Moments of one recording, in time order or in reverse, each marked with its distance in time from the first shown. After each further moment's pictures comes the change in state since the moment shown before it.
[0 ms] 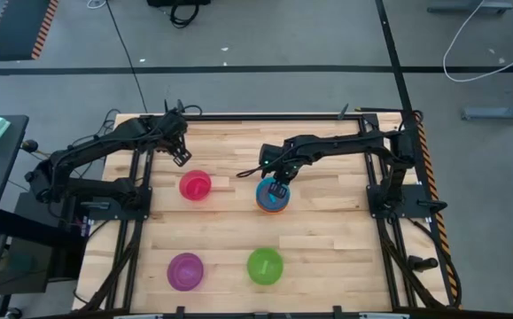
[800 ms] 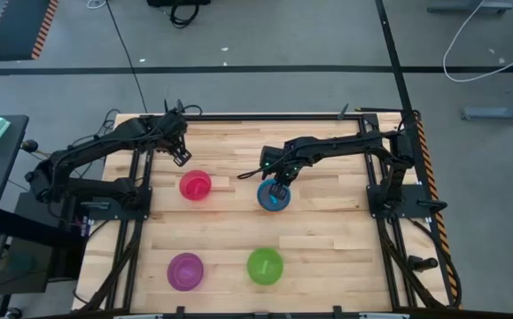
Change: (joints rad) left arm 0.000 0.000 0.000 0.000 0.003 -0.004; right arm -0.001 0.001 -0.043 0.038 -0.001 0.008
